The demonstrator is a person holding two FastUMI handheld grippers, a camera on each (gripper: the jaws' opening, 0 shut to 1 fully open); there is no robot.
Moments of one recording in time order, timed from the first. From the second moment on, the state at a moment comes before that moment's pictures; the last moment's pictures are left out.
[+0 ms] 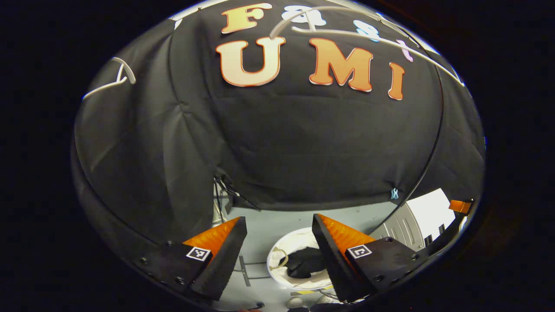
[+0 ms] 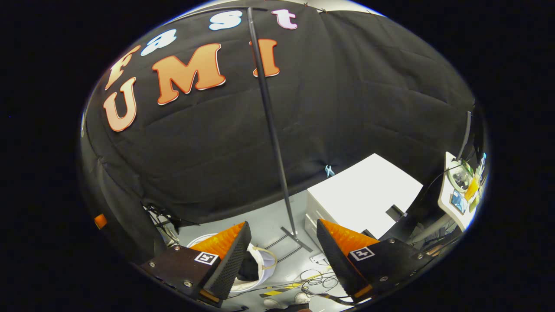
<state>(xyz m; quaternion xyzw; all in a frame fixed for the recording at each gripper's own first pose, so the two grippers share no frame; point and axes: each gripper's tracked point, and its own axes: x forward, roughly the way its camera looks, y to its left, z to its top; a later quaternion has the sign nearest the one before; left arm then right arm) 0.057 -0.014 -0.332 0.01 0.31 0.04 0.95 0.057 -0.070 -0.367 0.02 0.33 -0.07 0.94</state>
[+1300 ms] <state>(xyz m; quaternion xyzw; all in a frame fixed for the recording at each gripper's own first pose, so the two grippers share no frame) -0.065 -0.123 0.016 -0.01 0.00 0.09 1.00 0.031 -0.160 -0.027 -0.02 0.07 0.06 1.00</state>
